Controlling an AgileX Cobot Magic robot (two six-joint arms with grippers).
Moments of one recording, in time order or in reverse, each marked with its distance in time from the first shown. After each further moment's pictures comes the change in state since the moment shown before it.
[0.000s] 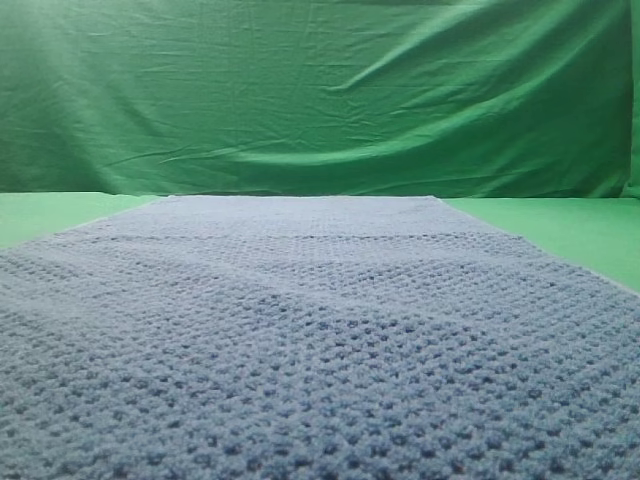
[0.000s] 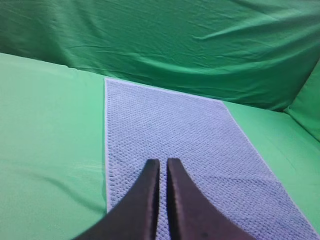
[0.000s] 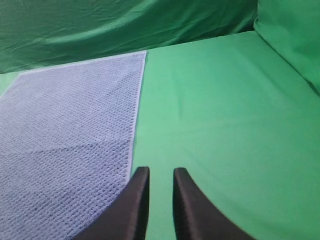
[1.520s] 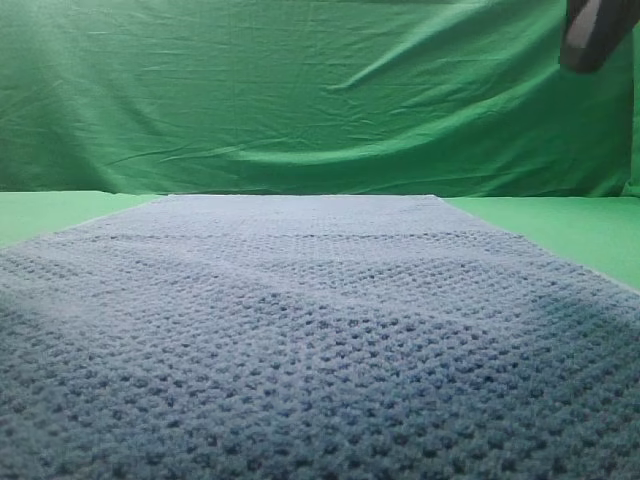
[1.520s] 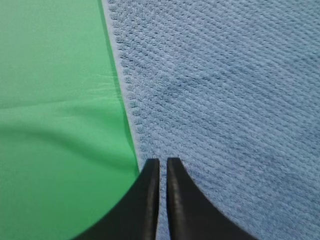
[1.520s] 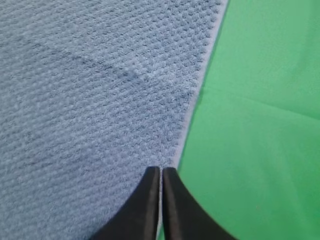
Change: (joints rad) left arm -0.117 1.288 -0.719 0.282 0.283 -0.012; right arm 0.276 1.341 -0.752 -0.046 0.188 -0.100
